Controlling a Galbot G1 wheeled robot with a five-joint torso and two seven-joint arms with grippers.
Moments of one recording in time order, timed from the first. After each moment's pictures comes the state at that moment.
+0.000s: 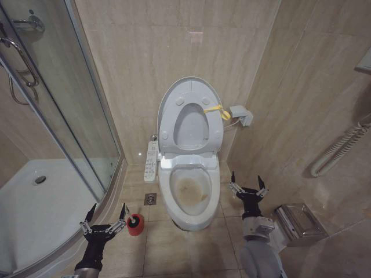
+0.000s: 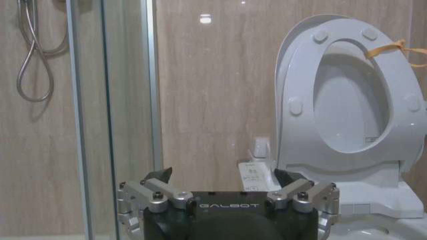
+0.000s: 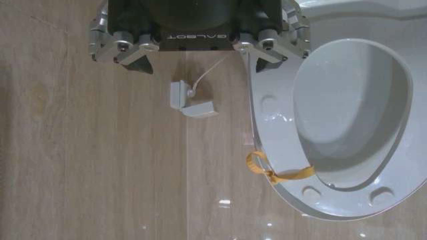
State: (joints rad) left arm 1.78 -1.24 -0.55 -2.13 -0.22 -0.29 -0.16; right arm -1.42 1.45 0.48 2.03 0.08 0.09 0.35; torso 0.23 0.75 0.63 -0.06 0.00
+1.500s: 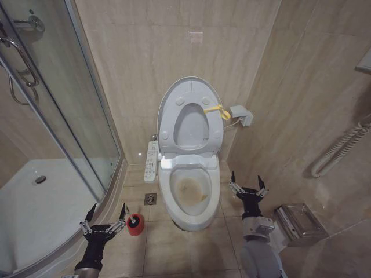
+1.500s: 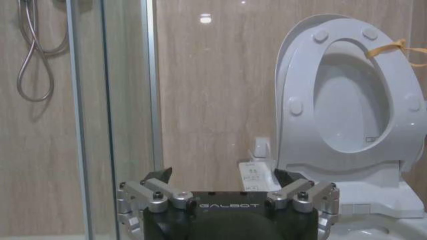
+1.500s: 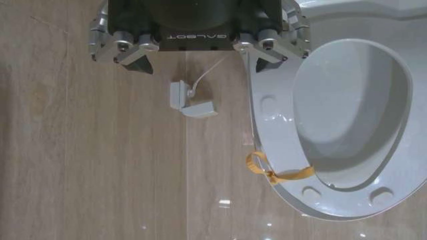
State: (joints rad) left arm 1.78 -1.24 -0.55 -2.13 -0.22 -0.28 -0.16; right arm -1.42 1.45 0.48 2.03 0.08 0.09 0.35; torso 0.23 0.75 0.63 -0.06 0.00
